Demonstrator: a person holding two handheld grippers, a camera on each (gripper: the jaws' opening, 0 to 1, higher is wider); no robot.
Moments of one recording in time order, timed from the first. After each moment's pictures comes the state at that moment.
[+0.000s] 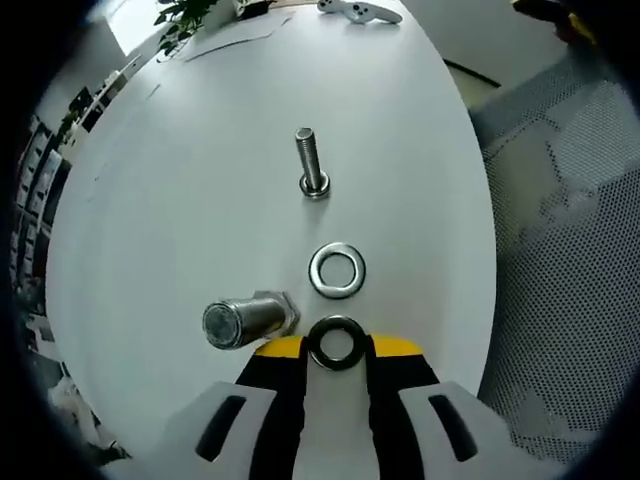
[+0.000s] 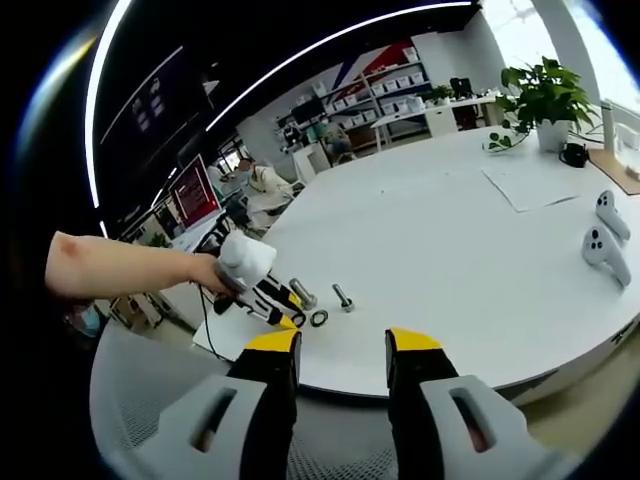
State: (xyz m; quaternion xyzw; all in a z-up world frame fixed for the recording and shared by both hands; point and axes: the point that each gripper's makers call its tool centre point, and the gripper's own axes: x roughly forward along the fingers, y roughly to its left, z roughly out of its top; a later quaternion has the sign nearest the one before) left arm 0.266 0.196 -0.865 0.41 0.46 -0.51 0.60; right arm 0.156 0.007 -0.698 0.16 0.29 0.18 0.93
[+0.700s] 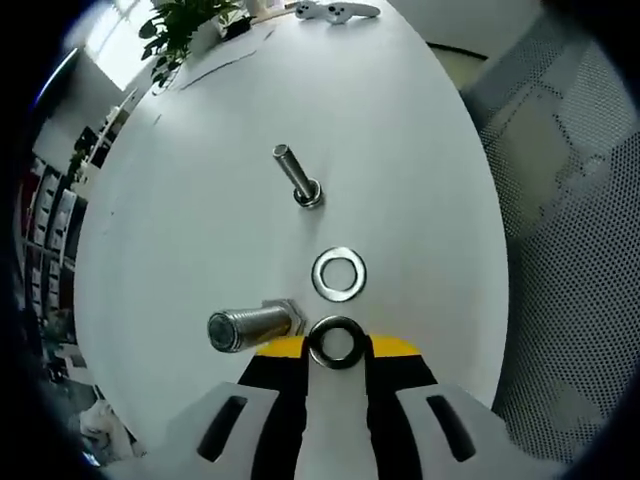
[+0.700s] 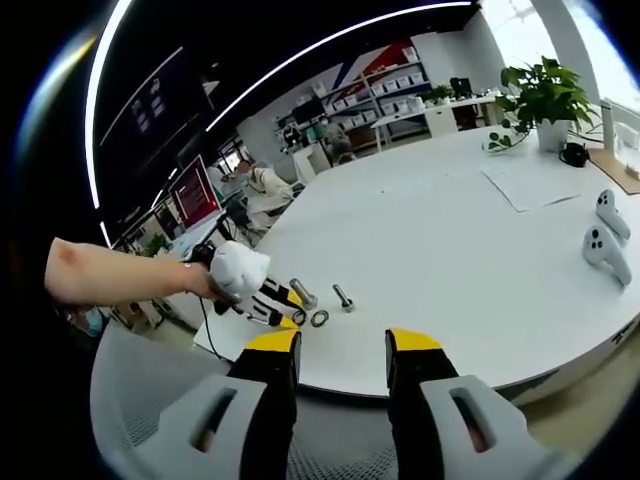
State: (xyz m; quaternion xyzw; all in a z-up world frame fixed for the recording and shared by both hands) left arm 0.269 0.197 -0.860 0.46 0.39 -0.50 0.61; right arm 0.156 0.007 -0.698 0.16 0.29 0.18 0.93
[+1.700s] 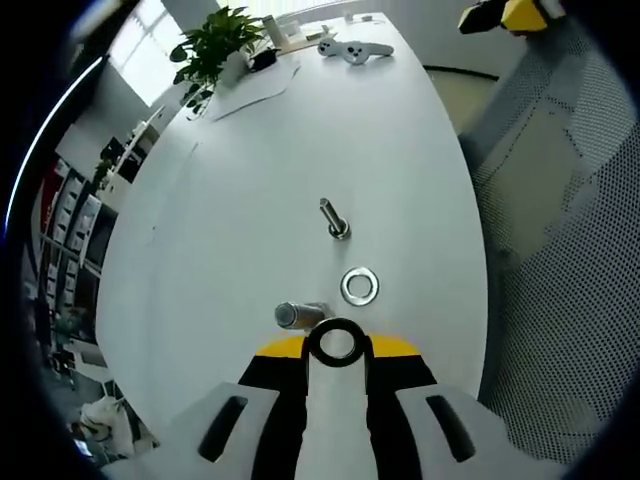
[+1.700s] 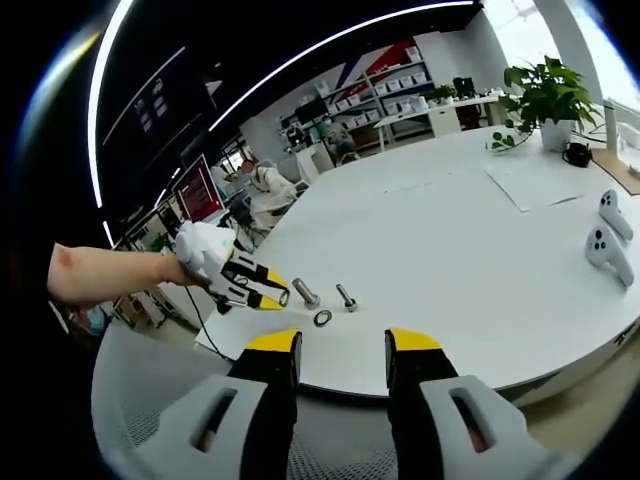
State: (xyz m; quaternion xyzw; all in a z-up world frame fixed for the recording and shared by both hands) left arm 0.275 0.198 -0.796 0.44 0.34 -0.49 0.67; right arm 0.155 0.009 -0.696 0.16 0.29 0.18 0.93
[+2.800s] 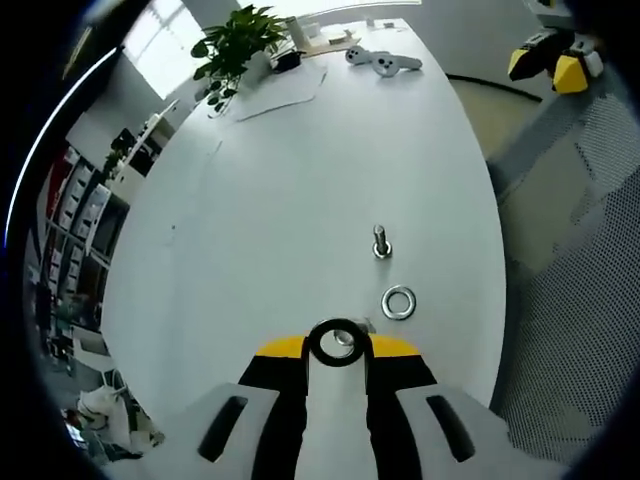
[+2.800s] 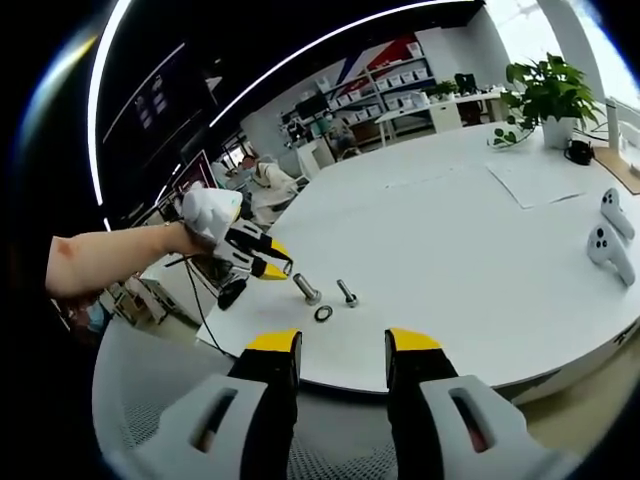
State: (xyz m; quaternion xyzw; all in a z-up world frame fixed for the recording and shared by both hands) left arm 0.309 0.190 -0.776 0.43 0.35 -0.48 0.68; right arm 0.153 0.011 -0.699 0.16 0.30 0.19 0.92
